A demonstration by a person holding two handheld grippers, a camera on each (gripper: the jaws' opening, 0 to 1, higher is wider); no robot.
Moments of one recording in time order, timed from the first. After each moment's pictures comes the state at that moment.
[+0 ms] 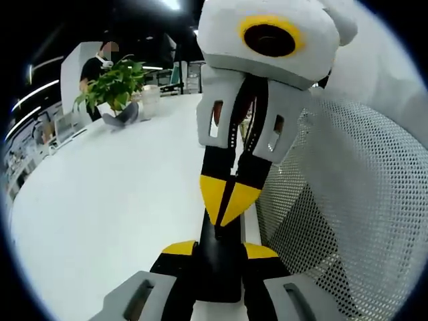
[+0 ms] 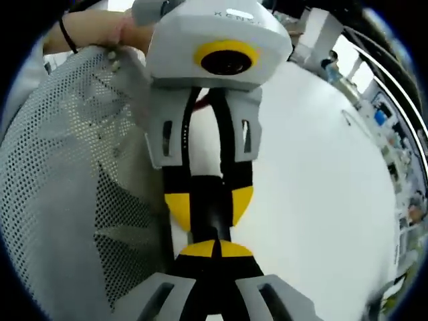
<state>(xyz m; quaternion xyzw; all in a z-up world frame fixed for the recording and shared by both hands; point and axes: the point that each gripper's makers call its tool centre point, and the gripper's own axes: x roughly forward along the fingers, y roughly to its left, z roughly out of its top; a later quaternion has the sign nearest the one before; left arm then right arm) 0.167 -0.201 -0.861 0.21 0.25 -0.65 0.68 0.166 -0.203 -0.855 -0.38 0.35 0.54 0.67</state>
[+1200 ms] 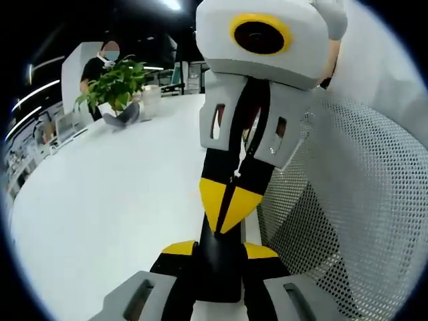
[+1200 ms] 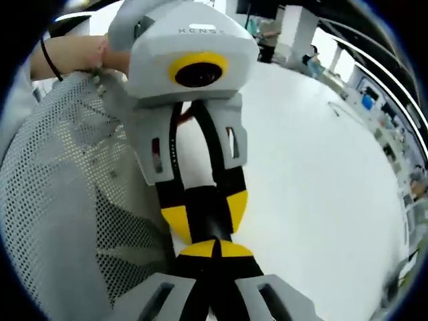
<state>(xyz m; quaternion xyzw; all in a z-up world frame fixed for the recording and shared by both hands) 0.166 -0.200 -0.861 0.21 0.25 -0.65 0.69 0.164 -0.194 -0.854 -0.33 0.37 0.53 0.69</state>
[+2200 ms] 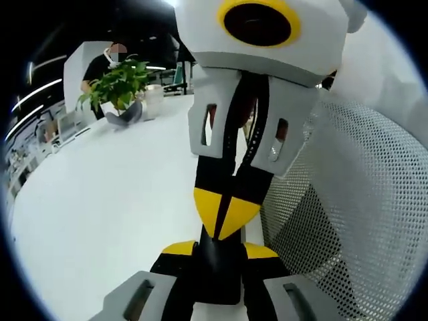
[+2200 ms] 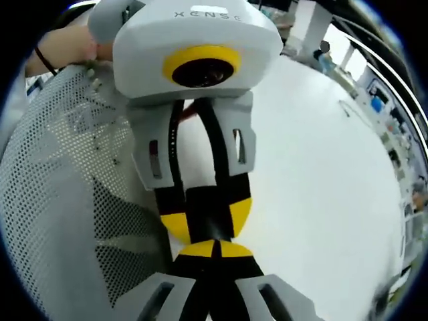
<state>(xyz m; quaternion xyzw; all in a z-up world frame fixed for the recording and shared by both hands) 0.169 -0.198 -0.861 0.21 0.25 -0.64 0.69 0.170 -0.188 -0.857 -0.37 0.38 0.54 0.66</state>
